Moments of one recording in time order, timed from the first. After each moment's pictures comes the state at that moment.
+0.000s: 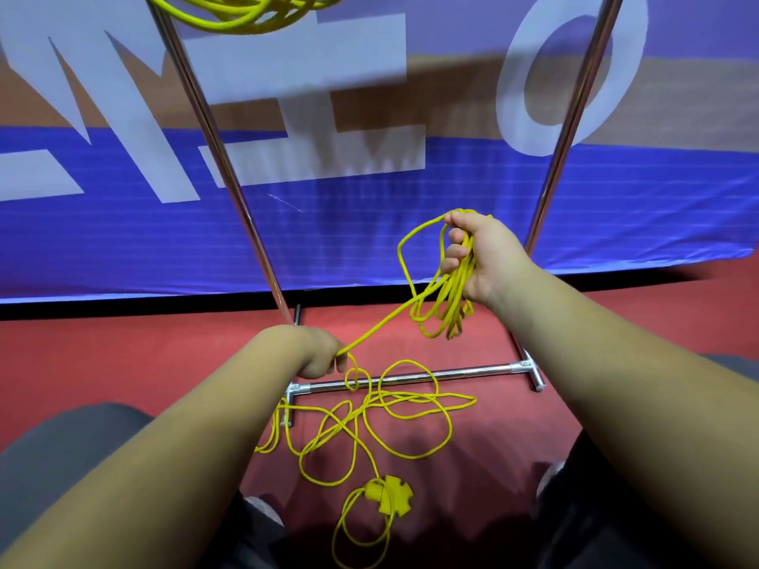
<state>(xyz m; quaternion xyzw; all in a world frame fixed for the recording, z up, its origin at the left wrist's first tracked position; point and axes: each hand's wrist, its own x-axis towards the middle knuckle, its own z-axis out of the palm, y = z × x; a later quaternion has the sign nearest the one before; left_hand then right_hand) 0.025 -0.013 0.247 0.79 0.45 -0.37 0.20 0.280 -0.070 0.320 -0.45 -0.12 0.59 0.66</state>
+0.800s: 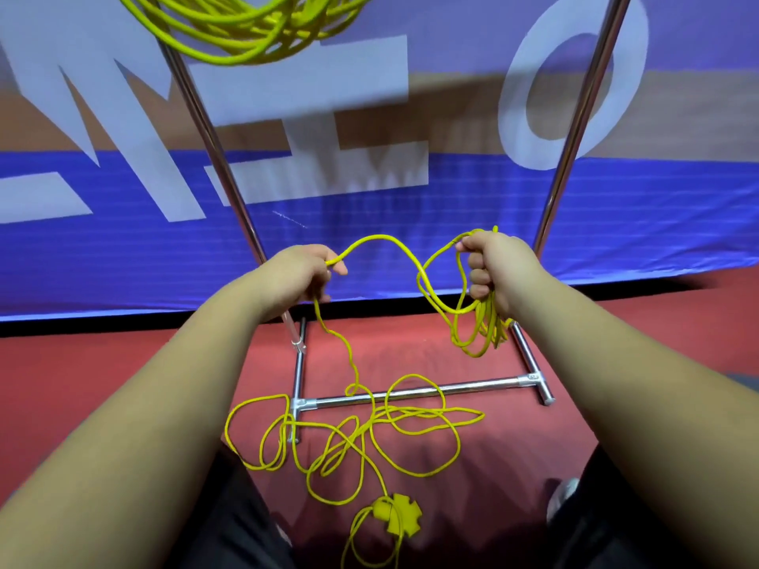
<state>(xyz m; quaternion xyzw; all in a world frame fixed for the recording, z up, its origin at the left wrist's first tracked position) 0.017 0.043 0.339 0.69 0.51 0.15 0.50 0.306 -0.062 0.315 -0.60 -0.20 0.51 0.58</state>
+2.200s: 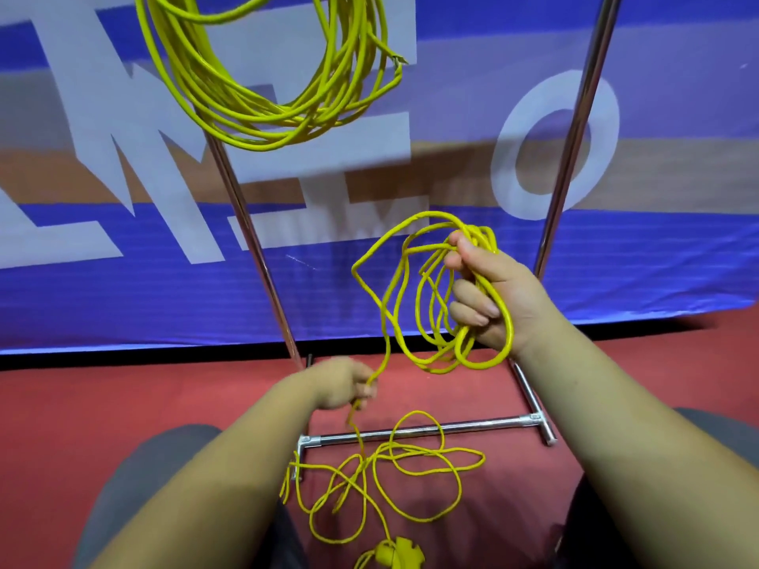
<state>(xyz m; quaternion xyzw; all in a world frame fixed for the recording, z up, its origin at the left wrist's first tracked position) 0.031 0.012 0.250 0.84 0.40 -0.09 0.37 0.280 -0.111 0.394 -0.27 -0.31 0.63 0.66</state>
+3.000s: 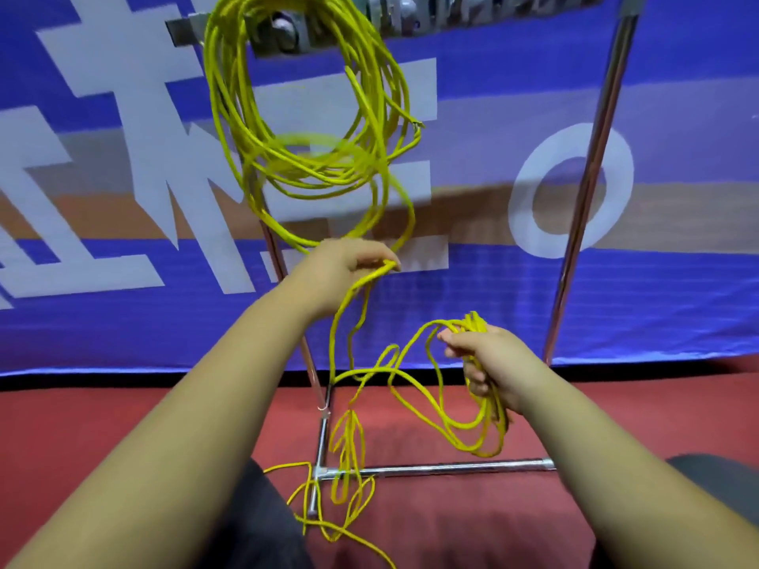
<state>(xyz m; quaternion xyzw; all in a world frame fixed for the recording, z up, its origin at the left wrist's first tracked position) 0.047 0.027 0.472 0.90 0.30 0.25 0.18 0.272 -0.094 0.346 -0.56 -0.31 0.55 0.54</state>
